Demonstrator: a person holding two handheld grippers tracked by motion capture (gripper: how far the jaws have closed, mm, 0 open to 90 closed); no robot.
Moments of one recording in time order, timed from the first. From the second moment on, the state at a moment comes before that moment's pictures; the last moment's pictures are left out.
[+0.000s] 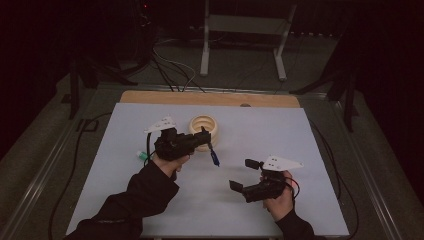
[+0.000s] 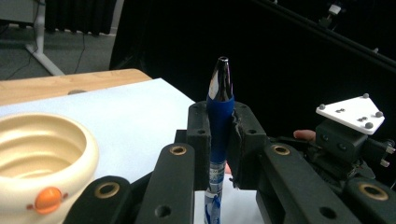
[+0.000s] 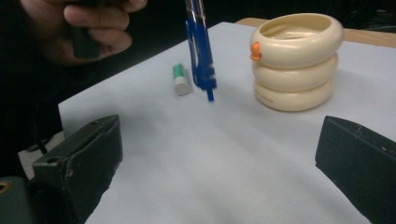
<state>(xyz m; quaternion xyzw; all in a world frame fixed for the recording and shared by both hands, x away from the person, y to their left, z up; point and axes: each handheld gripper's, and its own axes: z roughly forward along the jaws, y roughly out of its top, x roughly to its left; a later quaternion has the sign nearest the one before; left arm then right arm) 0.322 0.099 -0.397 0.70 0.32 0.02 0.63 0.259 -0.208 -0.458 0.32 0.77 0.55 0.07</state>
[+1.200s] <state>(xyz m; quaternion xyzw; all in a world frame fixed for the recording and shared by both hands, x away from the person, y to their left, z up) 0.374 0.101 -0.364 0.72 0.32 0.12 0.60 0.259 -0.208 -0.465 0.30 0.77 0.55 0.10</state>
